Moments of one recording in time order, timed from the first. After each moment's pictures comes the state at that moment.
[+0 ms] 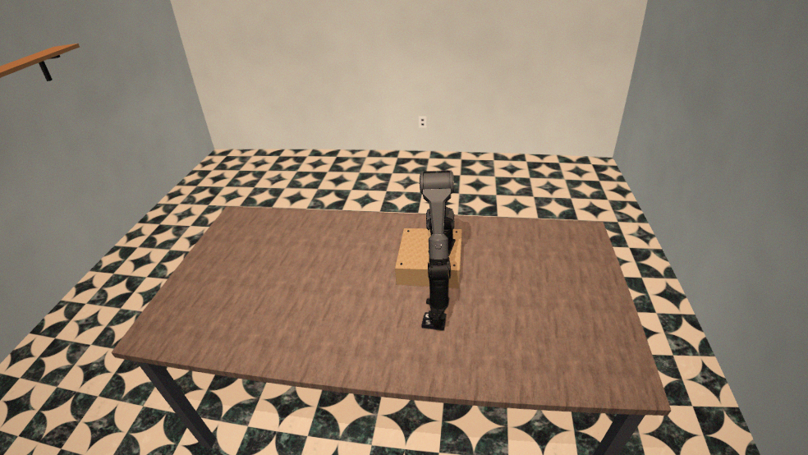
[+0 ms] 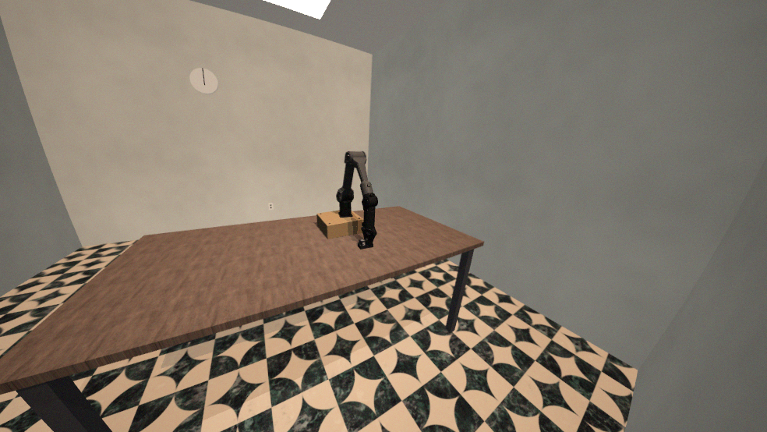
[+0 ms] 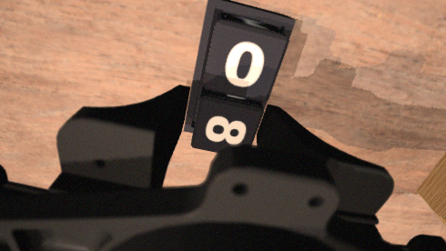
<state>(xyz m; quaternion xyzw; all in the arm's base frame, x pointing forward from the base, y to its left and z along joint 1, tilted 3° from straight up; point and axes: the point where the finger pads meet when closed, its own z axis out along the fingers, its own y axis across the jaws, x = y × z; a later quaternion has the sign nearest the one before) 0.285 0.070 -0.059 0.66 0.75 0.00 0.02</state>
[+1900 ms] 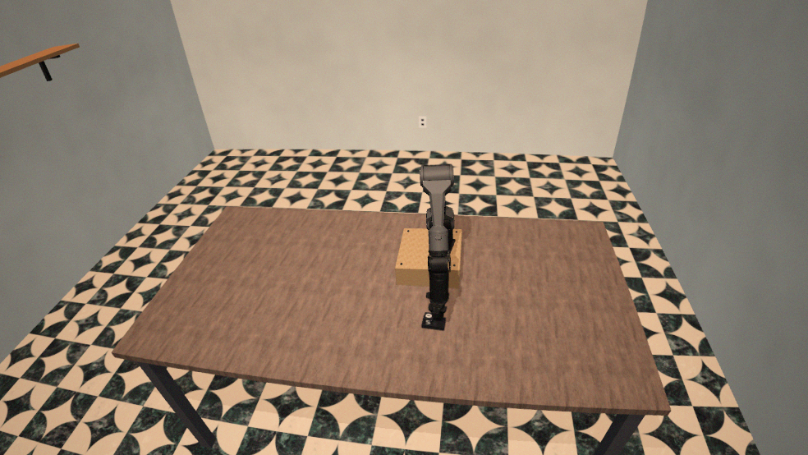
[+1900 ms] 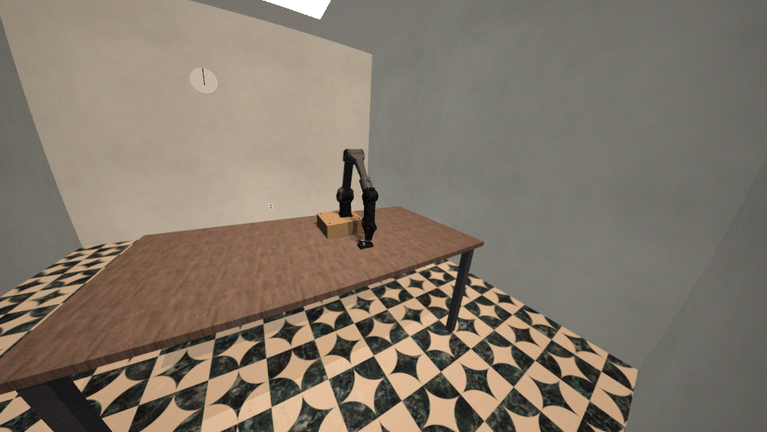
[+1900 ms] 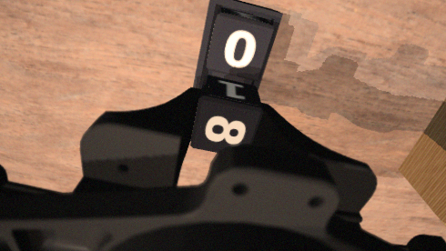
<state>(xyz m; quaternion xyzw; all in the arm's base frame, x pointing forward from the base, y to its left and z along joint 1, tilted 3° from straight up) 0.284 0.071 -0.032 0.66 0.75 0.00 0.02</state>
